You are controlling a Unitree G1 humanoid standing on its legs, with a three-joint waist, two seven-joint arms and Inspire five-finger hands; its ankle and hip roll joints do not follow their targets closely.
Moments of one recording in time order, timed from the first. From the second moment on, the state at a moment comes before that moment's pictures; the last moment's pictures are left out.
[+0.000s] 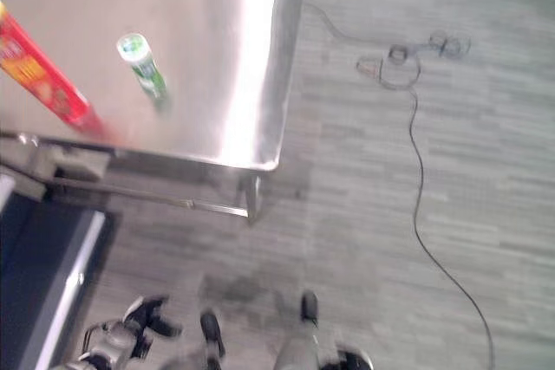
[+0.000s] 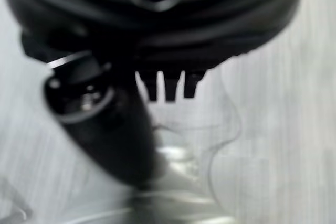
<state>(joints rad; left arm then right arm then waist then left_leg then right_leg) -0.19 0.25 -0.33 1.33 -0.08 -0.08 0.03 -0.07 -0.25 0.18 1.30 0.21 -0.03 -0.07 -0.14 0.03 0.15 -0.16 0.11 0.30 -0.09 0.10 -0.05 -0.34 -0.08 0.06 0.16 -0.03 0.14</state>
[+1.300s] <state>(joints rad) -0.28 0.21 -0.41 1.31 0.01 -0.10 0.16 -0.10 -0.28 0.17 1.32 0.19 -0.01 -0.17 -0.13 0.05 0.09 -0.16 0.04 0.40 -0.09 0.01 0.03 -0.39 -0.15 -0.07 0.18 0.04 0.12</state>
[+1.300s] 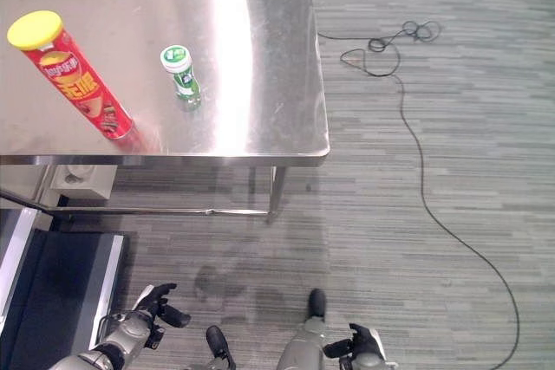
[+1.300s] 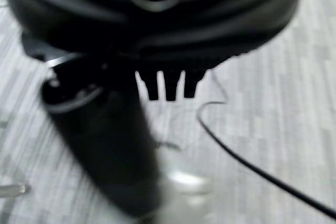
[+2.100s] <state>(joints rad) -0.22 0.14 -0.25 1.36 -0.19 -0.10 0.17 -0.17 -0.31 0.16 1.40 0.18 -0.03 -0.20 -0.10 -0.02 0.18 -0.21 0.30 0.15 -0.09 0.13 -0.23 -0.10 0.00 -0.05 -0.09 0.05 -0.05</state>
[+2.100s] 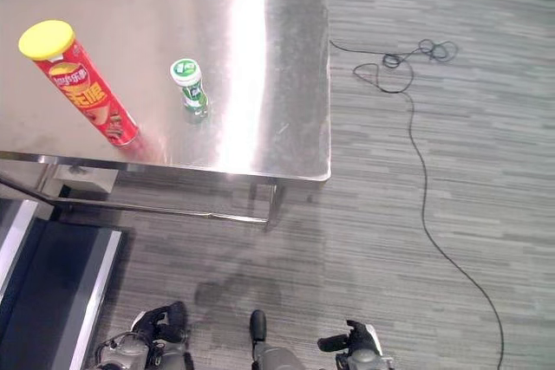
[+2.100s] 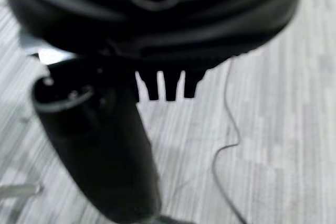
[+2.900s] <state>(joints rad) -0.25 0.25 -0.30 1.37 -0.05 -0.09 0.16 -0.13 -0.19 0.24 1.33 0.13 -0.04 -0.15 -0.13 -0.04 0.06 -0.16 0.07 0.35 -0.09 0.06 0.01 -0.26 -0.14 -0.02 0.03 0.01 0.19</state>
